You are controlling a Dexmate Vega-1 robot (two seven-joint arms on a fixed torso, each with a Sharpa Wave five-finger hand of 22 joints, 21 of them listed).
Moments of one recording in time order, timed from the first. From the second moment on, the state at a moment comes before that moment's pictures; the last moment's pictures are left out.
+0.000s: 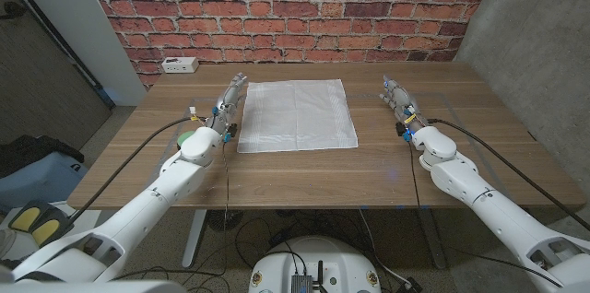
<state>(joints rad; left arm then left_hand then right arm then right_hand) 0.84 0.58 0.42 -1.35 -0.44 -0.30 0.11 0.16 0.11 0.52 -0.07 0.18 -0.13 -0.08 0.19 0.17 -0.17 0.00 0.21 0.18 -0.15 0.08 0.18 0.17 -0.12 0.20 0.34 0.18 -0.86 -0.55 -0.39 -1.36 0.53 0.24 -0.09 0.29 0.14 0.30 -0.08 0.19 0.05 -0.06 0.19 0.17 0.02 0.02 0.22 0.19 -0.04 0.02 0.21 0.18 0.13 0.01 0.21 0.17</state>
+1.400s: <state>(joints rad) 1.03 0.84 0.42 -1.81 0.08 0.09 0.36 0.19 0.13 0.53 -0.10 0.18 -0.14 -0.09 0.18 0.17 -0.17 0.00 0.20 0.19 -0.17 0.09 0.18 0.17 -0.17 0.20 0.29 0.19 -0.91 -0.78 -0.49 -1.79 0.14 -0.20 -0.28 0.34 0.18 0.35 -0.08 0.19 0.12 -0.07 0.21 0.18 0.10 0.00 0.23 0.19 0.00 0.00 0.22 0.19 0.15 0.00 0.21 0.17</state>
